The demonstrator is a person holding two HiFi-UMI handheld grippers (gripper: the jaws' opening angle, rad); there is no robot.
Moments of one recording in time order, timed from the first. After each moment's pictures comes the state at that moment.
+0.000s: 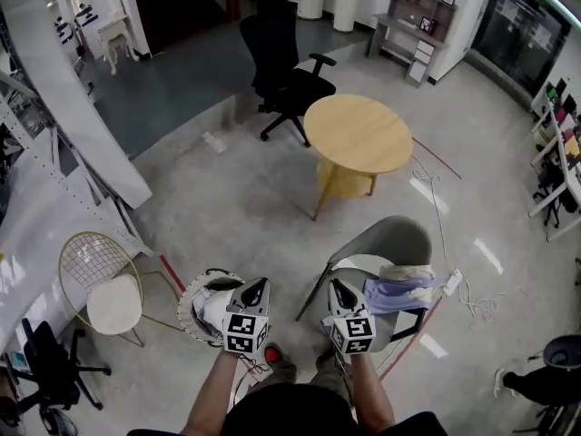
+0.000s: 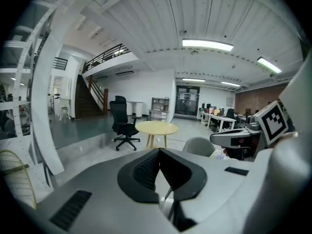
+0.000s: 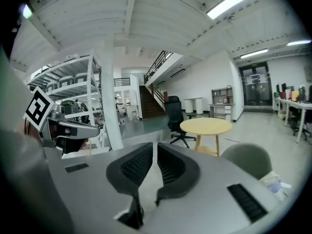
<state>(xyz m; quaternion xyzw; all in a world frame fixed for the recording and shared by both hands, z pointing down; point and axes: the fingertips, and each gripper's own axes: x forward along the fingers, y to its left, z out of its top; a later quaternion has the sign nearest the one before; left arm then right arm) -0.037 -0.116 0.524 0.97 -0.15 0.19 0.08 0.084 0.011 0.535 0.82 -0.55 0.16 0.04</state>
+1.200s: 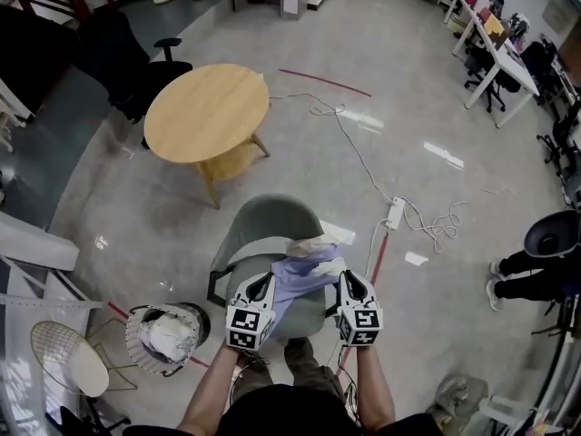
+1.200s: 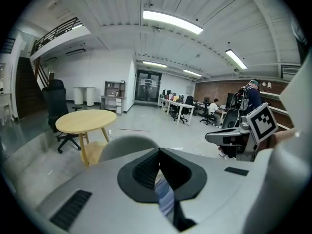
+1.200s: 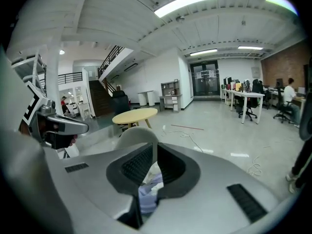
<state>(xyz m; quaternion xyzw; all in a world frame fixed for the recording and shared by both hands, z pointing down) 0.287 0.176 0.586 0.96 0.10 0.26 0.06 0.353 0.356 0.609 0.92 -0.31 0.24 0.02</state>
